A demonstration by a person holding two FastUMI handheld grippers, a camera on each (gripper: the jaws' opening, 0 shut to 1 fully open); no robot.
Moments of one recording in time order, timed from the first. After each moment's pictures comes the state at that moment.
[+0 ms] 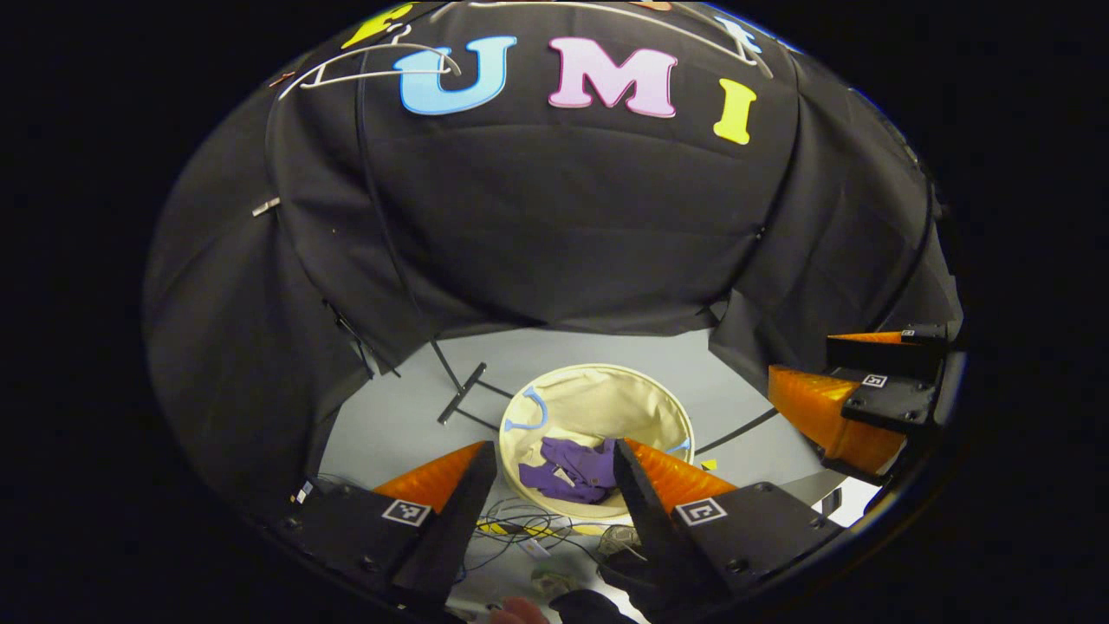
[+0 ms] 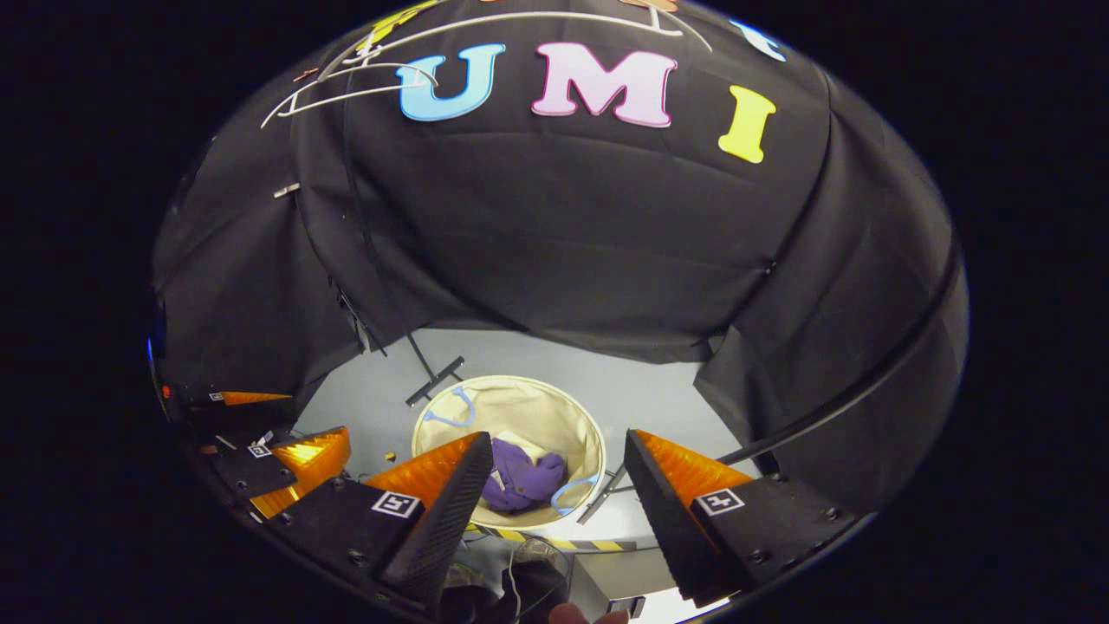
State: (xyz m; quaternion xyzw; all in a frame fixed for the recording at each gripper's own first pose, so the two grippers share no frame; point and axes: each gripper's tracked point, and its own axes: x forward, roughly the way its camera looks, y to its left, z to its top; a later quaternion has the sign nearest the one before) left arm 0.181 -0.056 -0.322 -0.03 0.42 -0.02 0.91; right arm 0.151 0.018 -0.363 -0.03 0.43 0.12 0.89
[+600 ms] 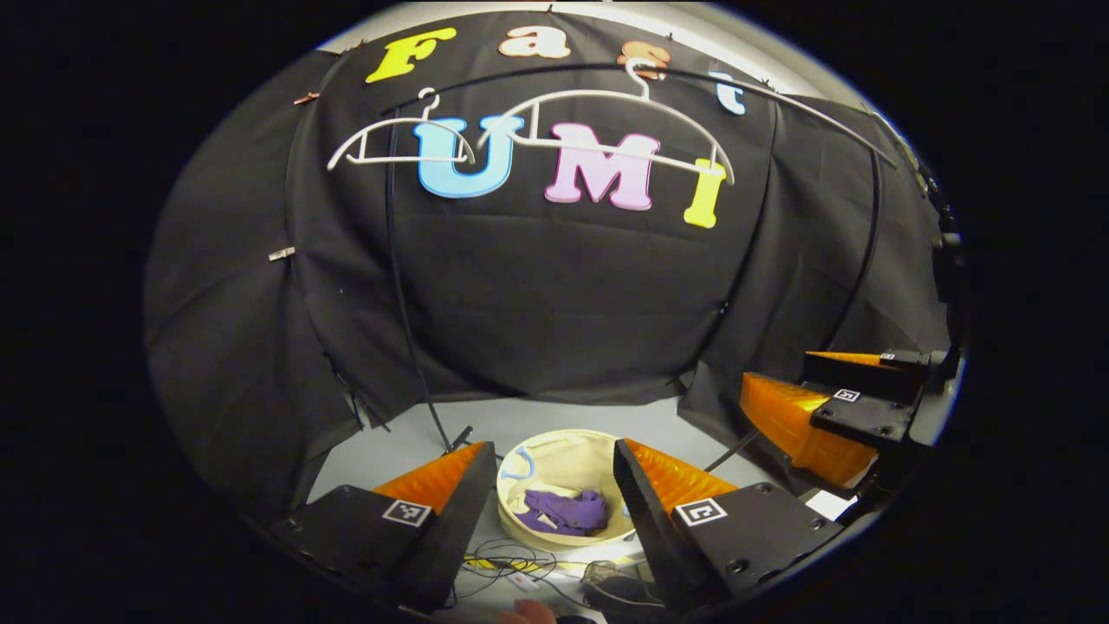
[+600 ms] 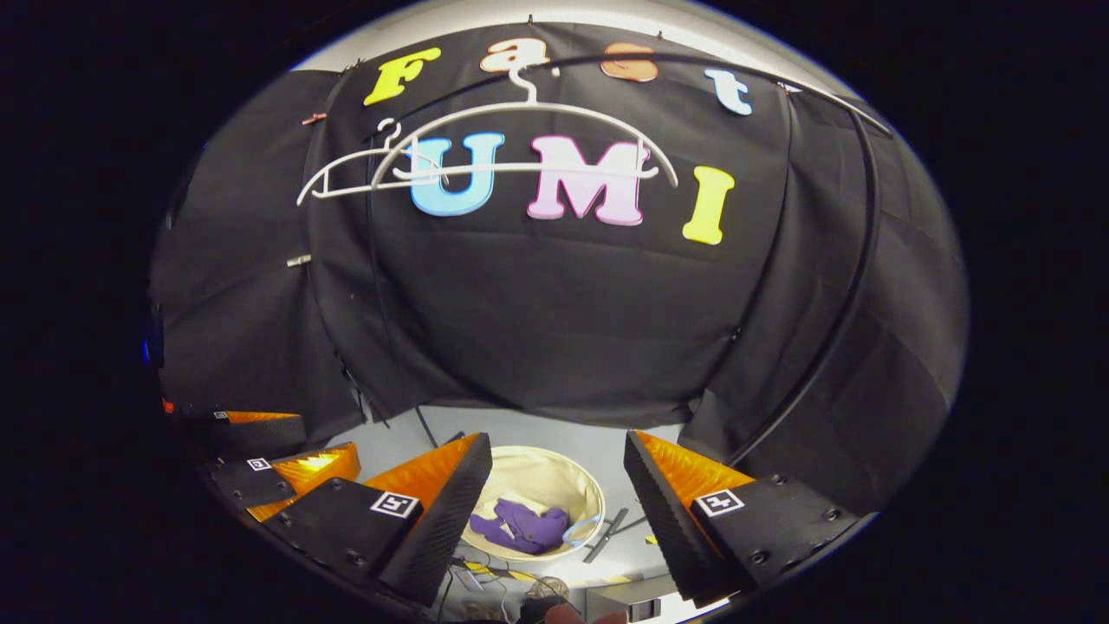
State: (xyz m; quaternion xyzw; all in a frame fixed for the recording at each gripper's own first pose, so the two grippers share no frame) left arm 0.152 -0.034 -0.176 -0.07 0.29 -0.04 0.95; right arm 0.126 0.039 -0.202 0.00 0.29 0.08 0.95
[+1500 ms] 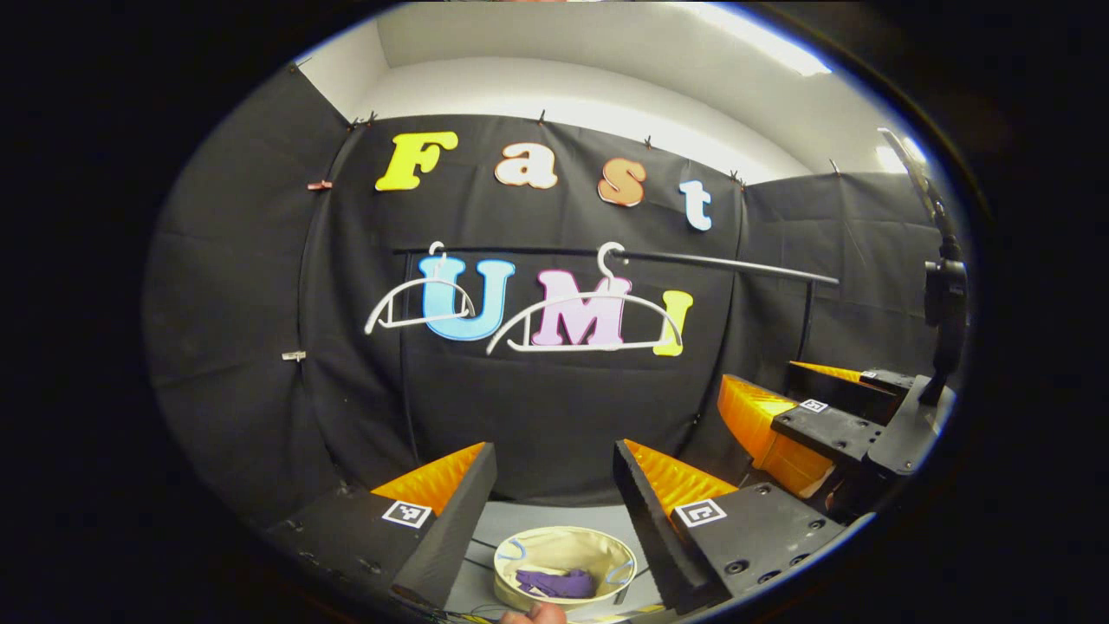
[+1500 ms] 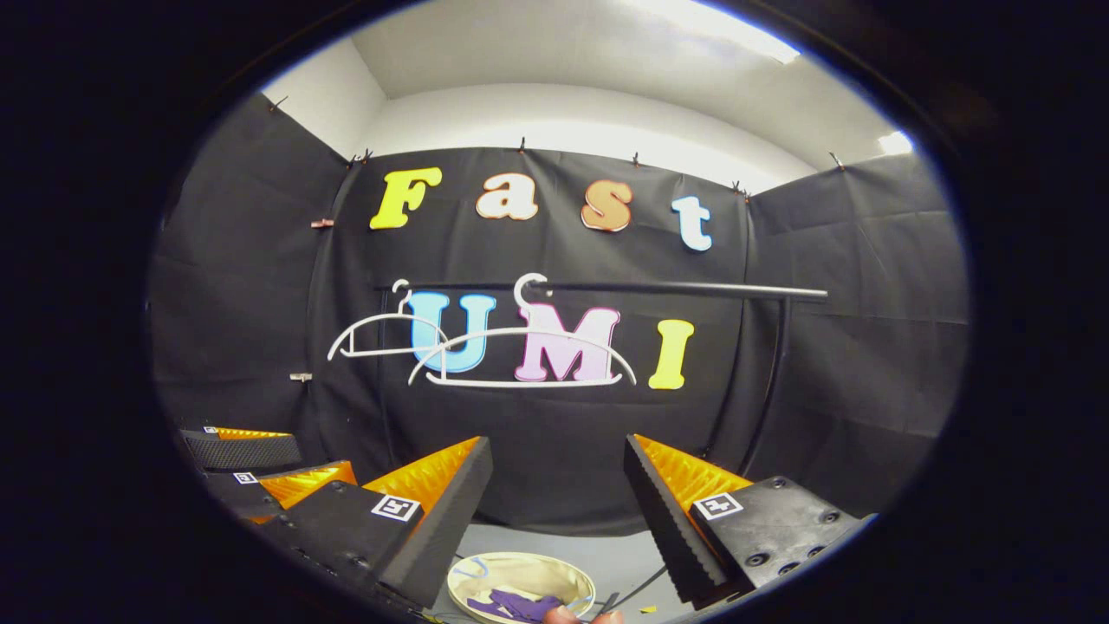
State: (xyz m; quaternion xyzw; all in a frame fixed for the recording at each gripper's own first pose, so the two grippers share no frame) left arm 0.094 0.006 -0.002 -0.07 0.08 -0.05 0.99; right arm 0.109 0.038 0.000 0.02 0.06 0.04 1.00
